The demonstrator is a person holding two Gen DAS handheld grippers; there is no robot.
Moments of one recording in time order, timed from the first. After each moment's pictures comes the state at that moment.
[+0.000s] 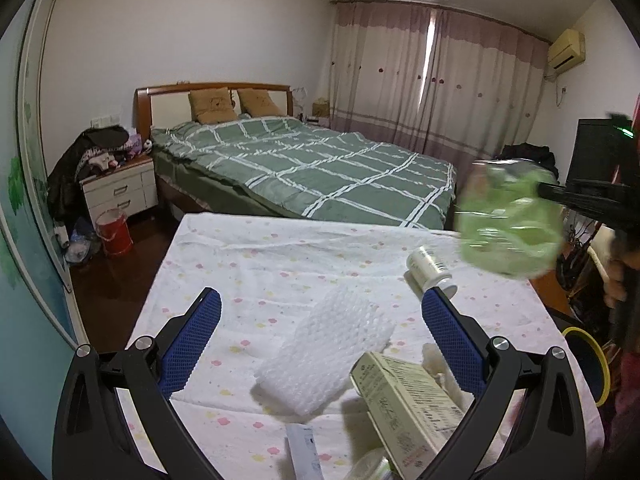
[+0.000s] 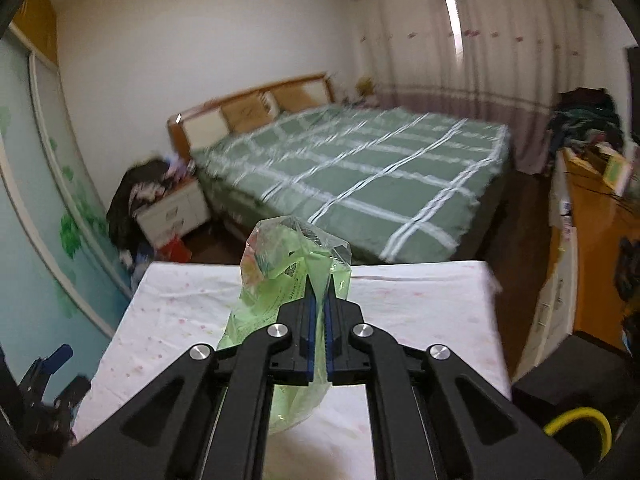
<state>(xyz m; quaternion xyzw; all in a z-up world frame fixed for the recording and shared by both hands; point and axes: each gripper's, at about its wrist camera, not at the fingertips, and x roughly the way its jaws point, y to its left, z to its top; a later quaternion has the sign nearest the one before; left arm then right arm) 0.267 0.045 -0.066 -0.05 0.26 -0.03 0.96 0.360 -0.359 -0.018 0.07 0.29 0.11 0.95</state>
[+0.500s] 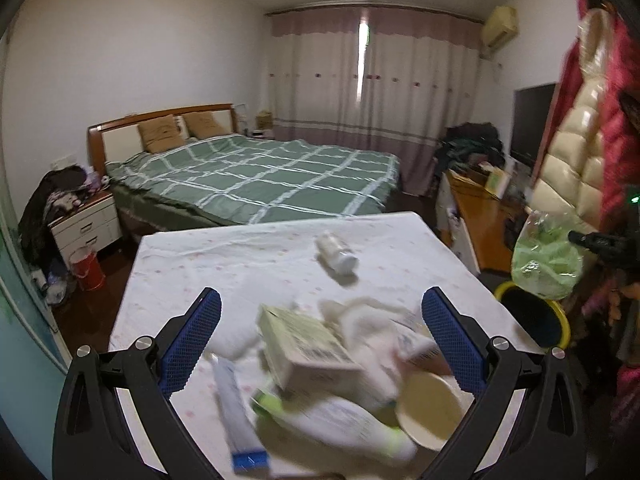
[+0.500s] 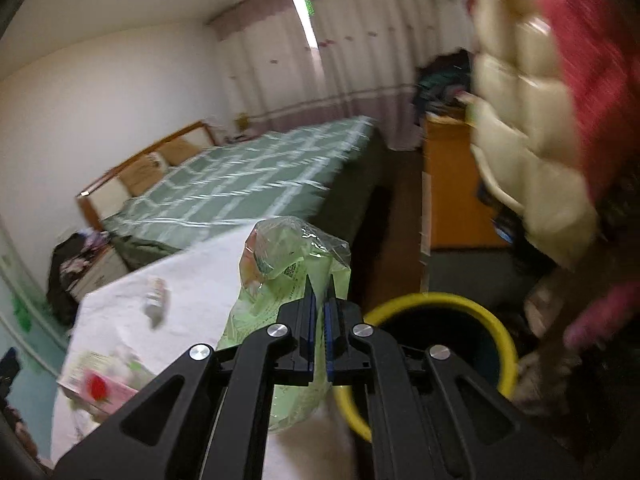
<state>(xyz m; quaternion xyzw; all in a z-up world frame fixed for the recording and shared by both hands) 0.151 -0.035 -0.027 0.01 0.25 -0.13 0.96 0.167 -0.562 -0.067 0.17 0.27 -0.10 0.94</state>
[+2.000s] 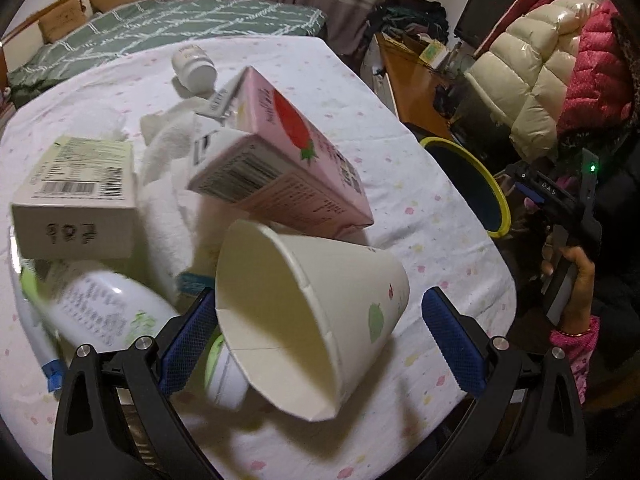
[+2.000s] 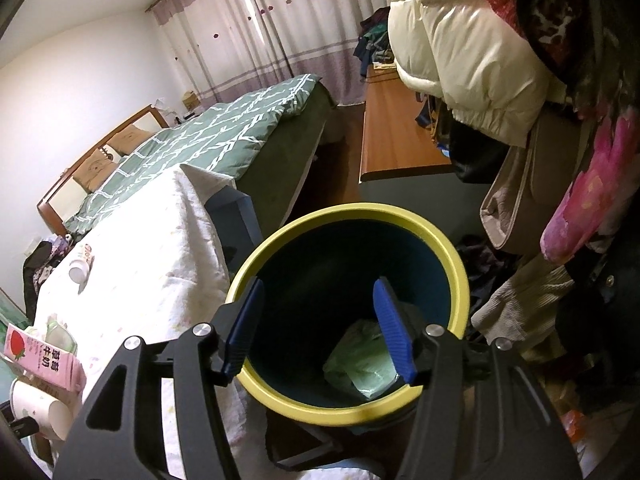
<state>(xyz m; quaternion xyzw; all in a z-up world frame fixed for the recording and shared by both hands) 0.175 -0.139 -0.137 0.00 0.50 -0.27 0.82 0.139 -0.623 -0.177 0.22 0.32 -0.14 0.91</state>
